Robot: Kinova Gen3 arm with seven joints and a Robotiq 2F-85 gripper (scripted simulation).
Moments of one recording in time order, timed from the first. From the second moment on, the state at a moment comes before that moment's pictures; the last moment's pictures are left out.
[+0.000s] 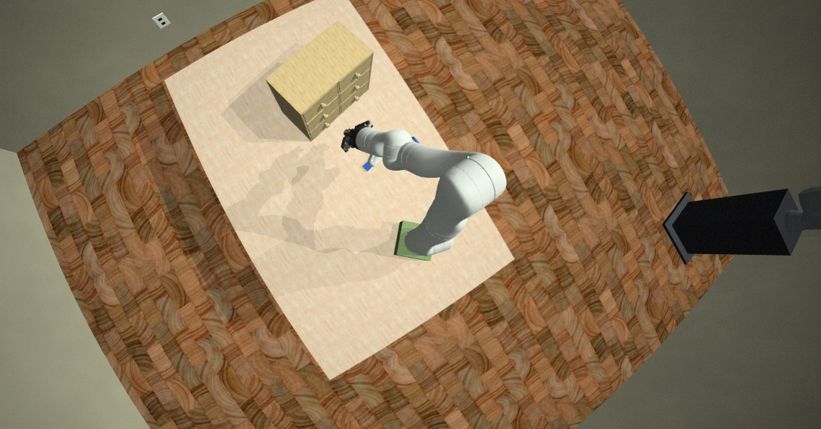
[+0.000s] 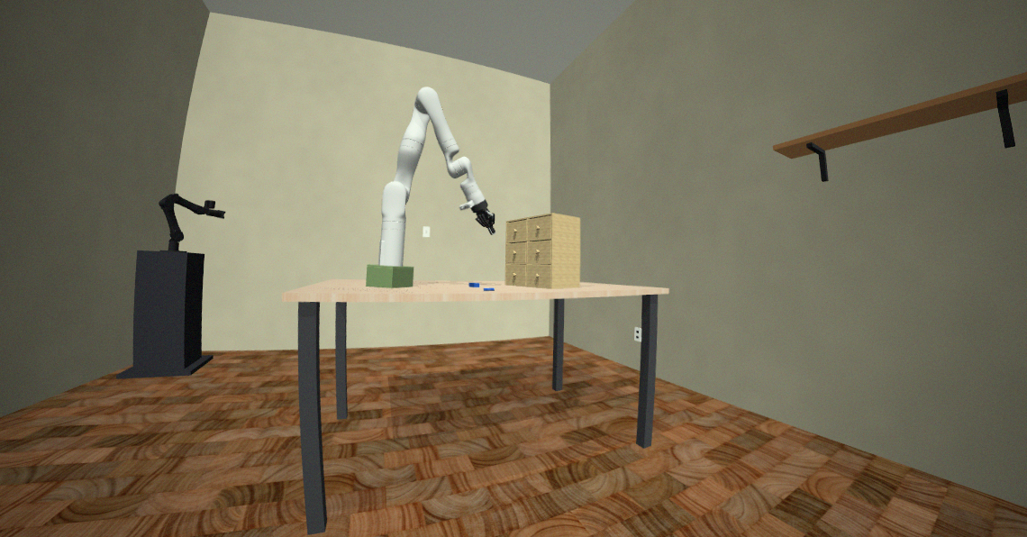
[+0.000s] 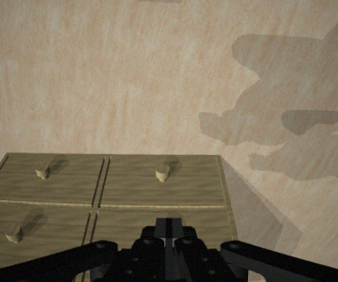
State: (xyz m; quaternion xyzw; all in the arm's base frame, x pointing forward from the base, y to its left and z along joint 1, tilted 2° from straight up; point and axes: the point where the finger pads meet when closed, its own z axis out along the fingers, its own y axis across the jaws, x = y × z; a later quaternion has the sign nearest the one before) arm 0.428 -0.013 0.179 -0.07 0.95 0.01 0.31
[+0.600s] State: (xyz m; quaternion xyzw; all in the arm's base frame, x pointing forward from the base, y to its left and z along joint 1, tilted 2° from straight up) arm 0.426 -0.009 0.181 -0.08 0.95 0.01 0.30
